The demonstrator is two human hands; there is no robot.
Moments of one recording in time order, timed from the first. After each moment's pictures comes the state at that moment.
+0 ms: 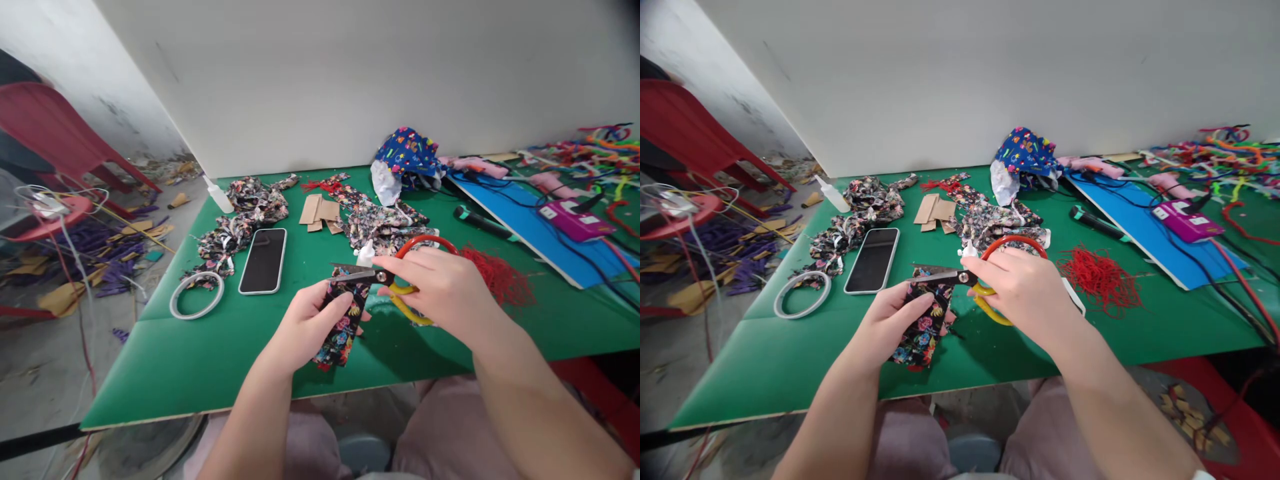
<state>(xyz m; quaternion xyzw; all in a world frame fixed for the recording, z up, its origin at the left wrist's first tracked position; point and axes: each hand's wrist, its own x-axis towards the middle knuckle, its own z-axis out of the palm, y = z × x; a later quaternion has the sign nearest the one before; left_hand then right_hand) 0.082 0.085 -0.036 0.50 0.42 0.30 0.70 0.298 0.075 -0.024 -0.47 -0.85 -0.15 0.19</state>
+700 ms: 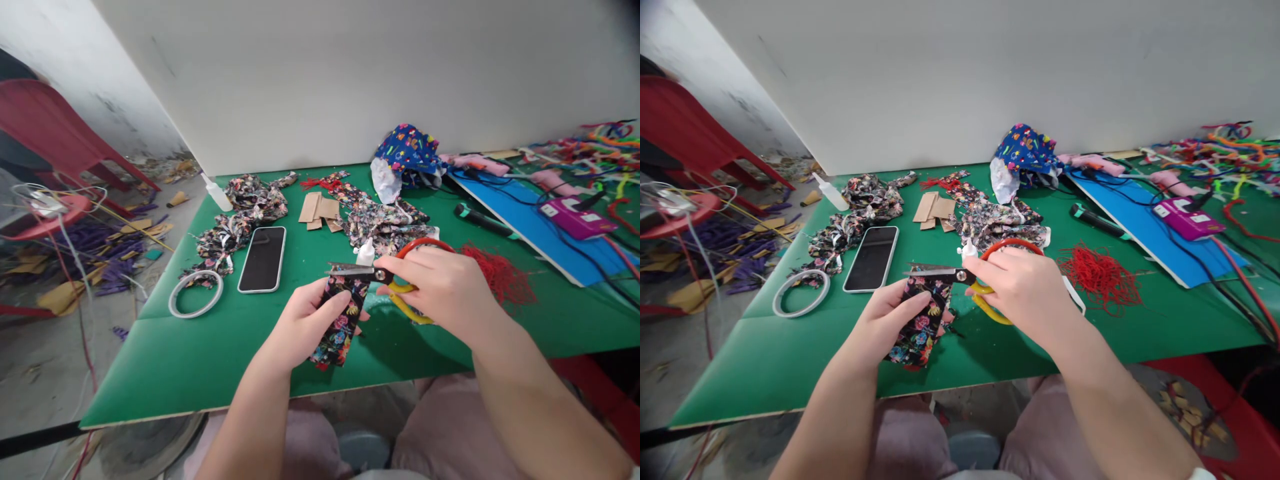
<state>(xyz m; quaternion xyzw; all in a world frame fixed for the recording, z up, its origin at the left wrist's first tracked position) 0.078 0.085 -0.042 0.49 0.41 0.30 0.71 0.298 0.075 -0.027 -0.48 -0.84 -0.17 0.19</state>
